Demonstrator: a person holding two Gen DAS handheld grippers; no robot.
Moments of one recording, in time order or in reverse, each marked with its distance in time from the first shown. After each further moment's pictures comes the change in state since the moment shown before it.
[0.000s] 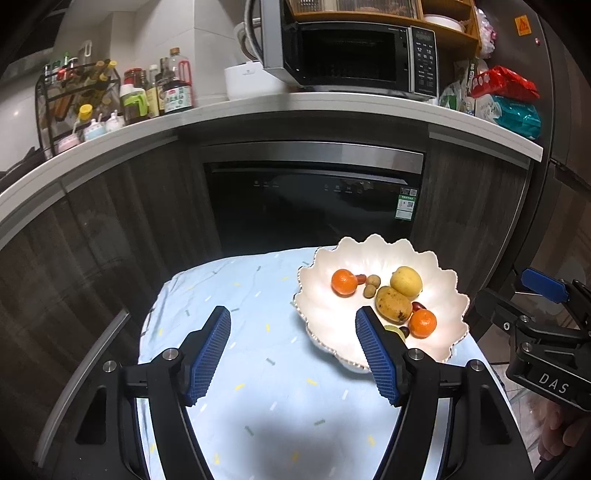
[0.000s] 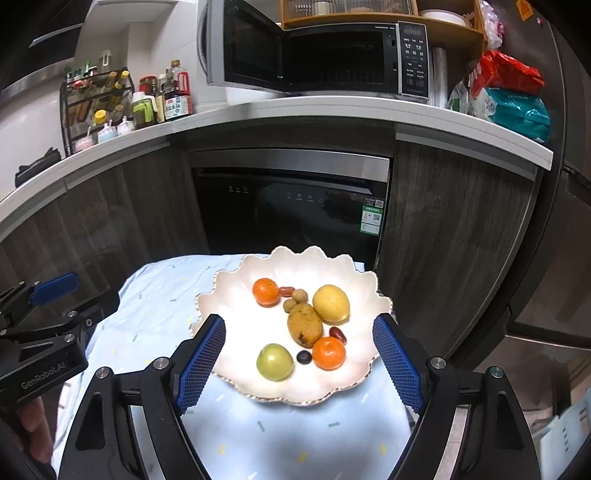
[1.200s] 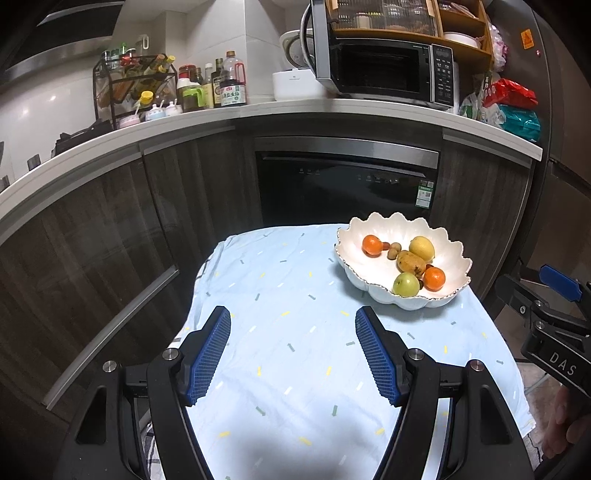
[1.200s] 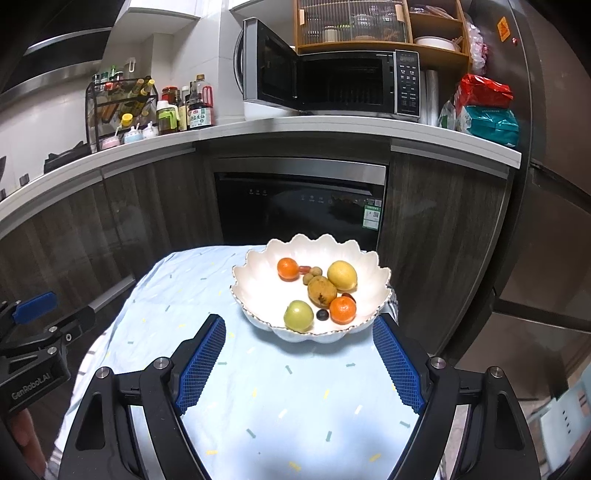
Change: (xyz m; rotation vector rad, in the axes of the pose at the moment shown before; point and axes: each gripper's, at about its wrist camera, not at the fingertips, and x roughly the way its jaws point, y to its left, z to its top) left arm -0.104 0.027 -0.091 -0.075 -0.022 0.114; right arm -0.086 0.030 -0.071 -0.014 -0.065 0.001
